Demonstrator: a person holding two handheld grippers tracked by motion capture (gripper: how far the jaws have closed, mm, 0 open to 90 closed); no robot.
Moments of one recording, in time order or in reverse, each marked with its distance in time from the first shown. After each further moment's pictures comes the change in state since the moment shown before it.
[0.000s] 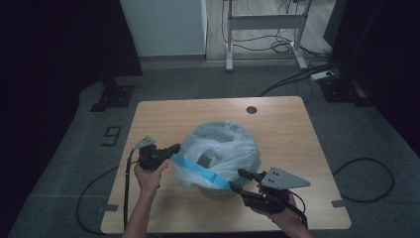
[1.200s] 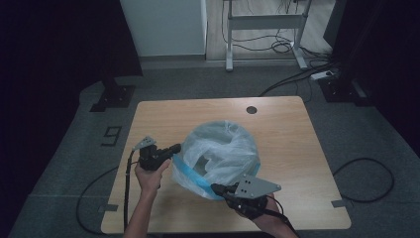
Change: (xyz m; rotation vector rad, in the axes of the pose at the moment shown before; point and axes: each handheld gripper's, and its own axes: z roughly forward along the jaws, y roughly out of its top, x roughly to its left) left arm -0.003 0.000 -0.001 -0.011 -0.002 0.003; right arm 0.031 -0.002 0.035 0.050 0.125 -0.167
